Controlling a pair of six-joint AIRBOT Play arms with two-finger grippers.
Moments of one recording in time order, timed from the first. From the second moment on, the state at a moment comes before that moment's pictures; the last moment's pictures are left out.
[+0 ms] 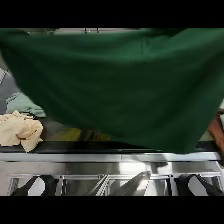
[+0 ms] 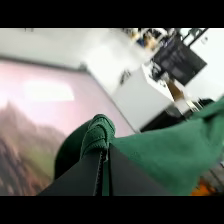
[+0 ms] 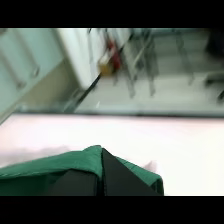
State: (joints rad) left arm 0.53 -0.92 1.20 0.14 -1.44 -1.03; right arm -0.54 -0.94 1.42 -0.37 1.12 0.90
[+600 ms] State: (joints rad) left arm 0.29 -1.81 1.52 0.26 -1.33 -0.97; right arm -0.39 -1.64 1.41 -0.41 0.92 0.88
